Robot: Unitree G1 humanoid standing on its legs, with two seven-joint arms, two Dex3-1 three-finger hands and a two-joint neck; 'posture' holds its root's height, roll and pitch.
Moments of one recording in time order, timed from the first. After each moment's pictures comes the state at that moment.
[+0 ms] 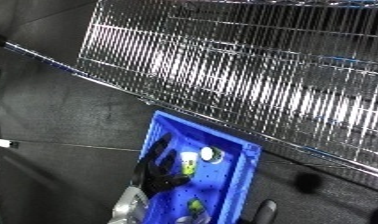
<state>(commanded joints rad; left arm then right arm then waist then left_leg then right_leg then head) -0.34 0.46 -0.03 1.29 -1.00 -0.27 -0.34 -0.29 -0.35 0.31 1.19 0.93 -0.18 0.36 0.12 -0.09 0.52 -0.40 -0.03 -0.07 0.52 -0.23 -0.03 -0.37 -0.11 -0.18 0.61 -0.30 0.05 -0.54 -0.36</state>
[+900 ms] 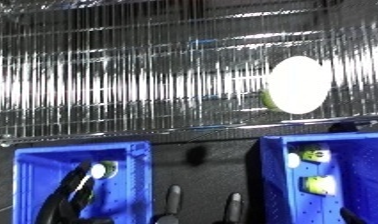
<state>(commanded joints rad) -0.29 0.40 -0.26 1.06 -0.80 -0.20 -0.24 -0.36 -0.47 0.31 1.03 0.83 -0.22 0.33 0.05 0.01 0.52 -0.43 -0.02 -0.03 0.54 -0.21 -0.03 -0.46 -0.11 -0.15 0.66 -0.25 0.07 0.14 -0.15</state>
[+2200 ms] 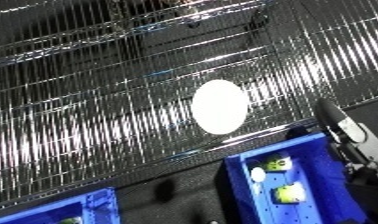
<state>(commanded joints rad) -0.21 0.38 -0.24 1.04 -0.76 -0.23 -0.19 -0.48 -0.66 0.23 0.05 0.55 -0.40 -0.03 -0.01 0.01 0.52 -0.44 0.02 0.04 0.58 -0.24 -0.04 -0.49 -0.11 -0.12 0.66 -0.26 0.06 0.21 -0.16</state>
